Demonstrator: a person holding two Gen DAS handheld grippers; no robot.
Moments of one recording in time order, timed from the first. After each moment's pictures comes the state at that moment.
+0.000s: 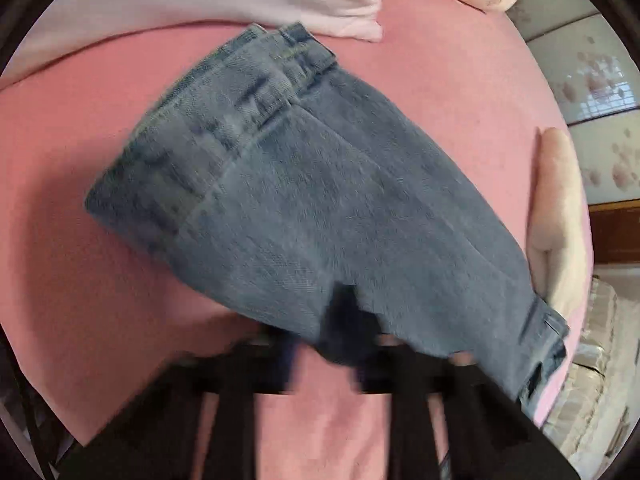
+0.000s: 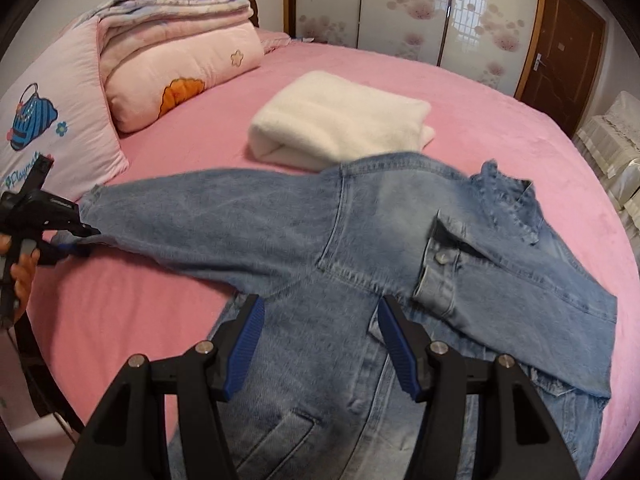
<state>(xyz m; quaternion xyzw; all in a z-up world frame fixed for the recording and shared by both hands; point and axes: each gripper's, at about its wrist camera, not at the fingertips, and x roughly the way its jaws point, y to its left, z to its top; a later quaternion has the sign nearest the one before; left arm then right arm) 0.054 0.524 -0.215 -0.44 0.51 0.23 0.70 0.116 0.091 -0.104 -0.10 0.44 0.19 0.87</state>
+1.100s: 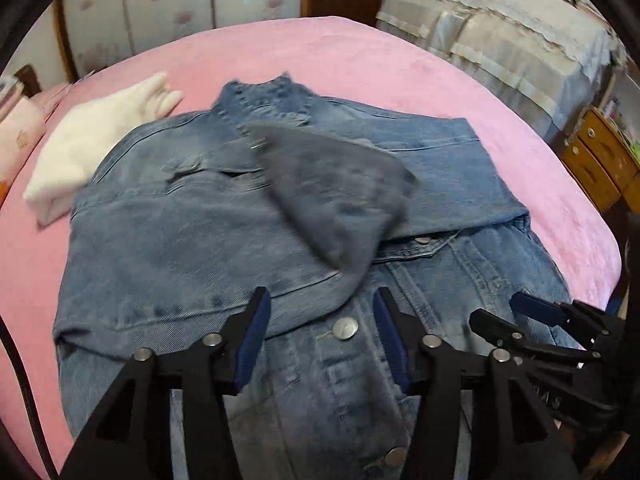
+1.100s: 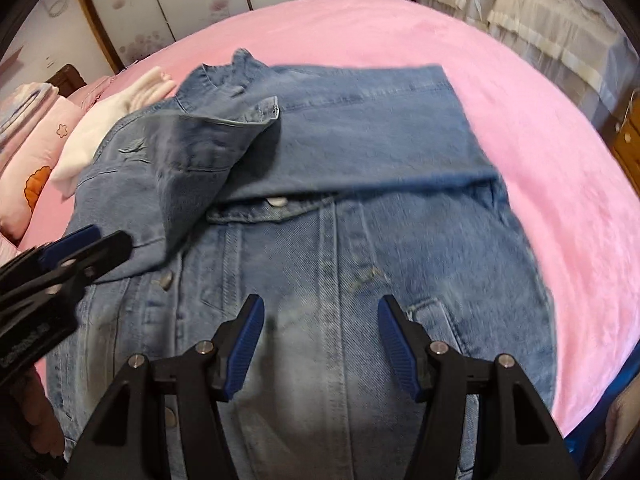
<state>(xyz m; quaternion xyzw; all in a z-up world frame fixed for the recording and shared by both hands) 0.114 -0.045 -0.145 0.03 0.47 -0.14 0.87 0.067 -0.214 -0.171 0.11 0.52 -0.02 0.85</state>
